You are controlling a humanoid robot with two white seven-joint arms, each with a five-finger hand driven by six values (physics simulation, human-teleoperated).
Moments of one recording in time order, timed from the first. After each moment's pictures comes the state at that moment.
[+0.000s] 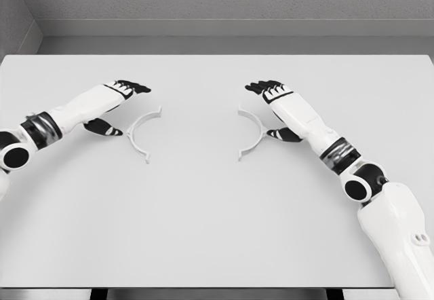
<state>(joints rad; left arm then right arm) -0.58 0.61 -0.59 -1.06 -0.49 -0.61 -0.14 -0.32 -0.27 0.26 -1.27 0.79 -0.54 0.02</state>
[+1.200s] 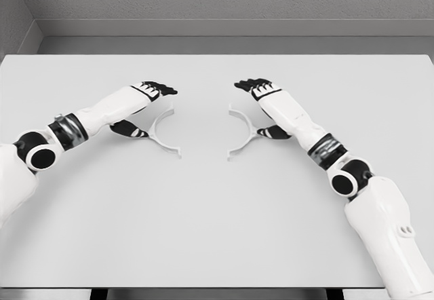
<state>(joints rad) -0.57 0.52 -0.60 -1.09 -0.50 -0.61 -0.14 -0.36 -0.22 0.30 -1.21 0.79 -0.53 0.02</state>
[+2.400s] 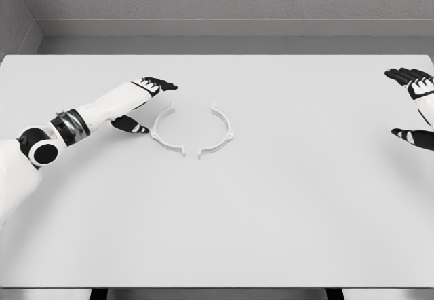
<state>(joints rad) -0.60 0.50 -0.60 -1.05 -0.50 -0.61 -0.14 0.02 -0.54 -0.26 -1.58 0.52 -0.61 0.17</state>
